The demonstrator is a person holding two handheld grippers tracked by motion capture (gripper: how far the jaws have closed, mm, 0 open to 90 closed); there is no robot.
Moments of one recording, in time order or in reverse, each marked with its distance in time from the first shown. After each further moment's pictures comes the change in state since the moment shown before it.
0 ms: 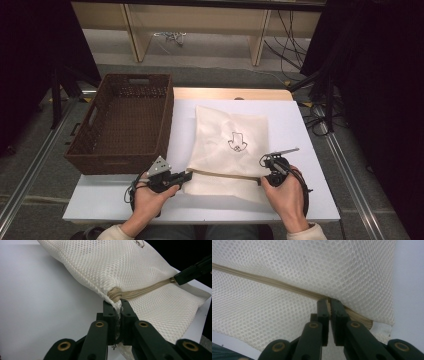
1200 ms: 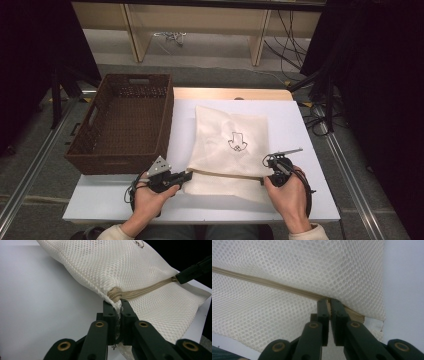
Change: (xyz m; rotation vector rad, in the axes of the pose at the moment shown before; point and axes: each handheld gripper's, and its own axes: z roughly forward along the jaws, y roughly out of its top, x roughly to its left) left arm -0.001 0.000 0.000 -0.008 -0.002 -0.005; right arm -0.004 -0.002 -0.003 -0.013 -0.022 0.030
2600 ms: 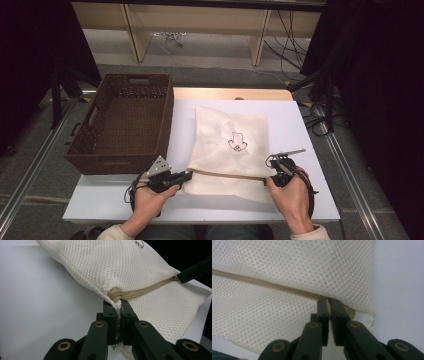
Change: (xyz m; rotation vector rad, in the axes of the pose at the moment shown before) left arm 0.000 0.001 -0.001 0.012 0.007 0.006; right arm -0.006 -0.002 -0.002 -0.001 -0.024 0.017
